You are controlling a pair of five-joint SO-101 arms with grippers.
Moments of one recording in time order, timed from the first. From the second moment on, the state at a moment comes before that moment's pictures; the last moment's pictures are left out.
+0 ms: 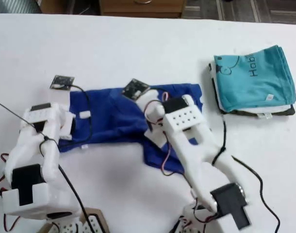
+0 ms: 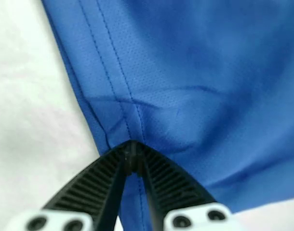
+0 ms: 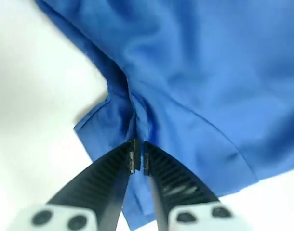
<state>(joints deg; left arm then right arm) -20.8 0.3 39.4 49.4 -16.2 -27.2 -9.5 27.2 73.1 29.9</state>
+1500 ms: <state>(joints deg) -20.8 0.3 39.4 49.4 -16.2 -34.1 -1.4 36.3 60.4 20.2</state>
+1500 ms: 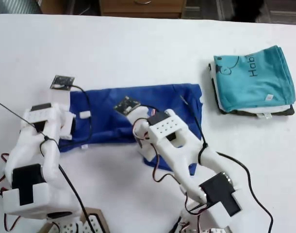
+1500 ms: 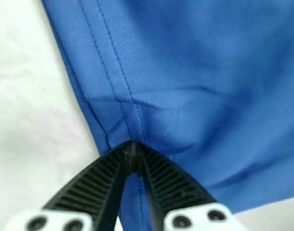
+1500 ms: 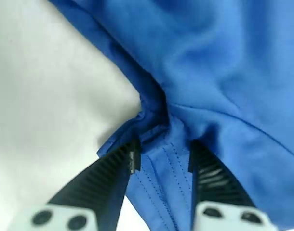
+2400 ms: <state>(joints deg) -20.8 0.3 39.4 49.4 -16.2 -33.9 -16.7 36.3 69.3 26.8</state>
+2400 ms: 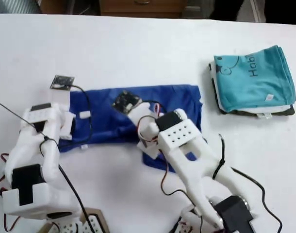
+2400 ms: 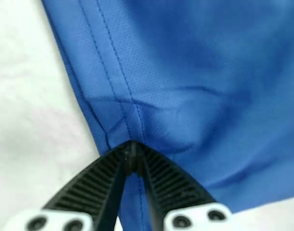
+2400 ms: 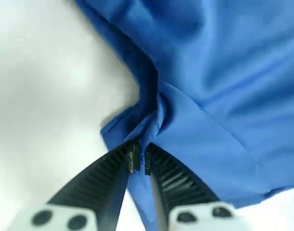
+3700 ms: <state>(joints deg) -20.8 0.3 39.4 49.4 -16.2 -9.4 -2.2 22.2 54.6 19.5</state>
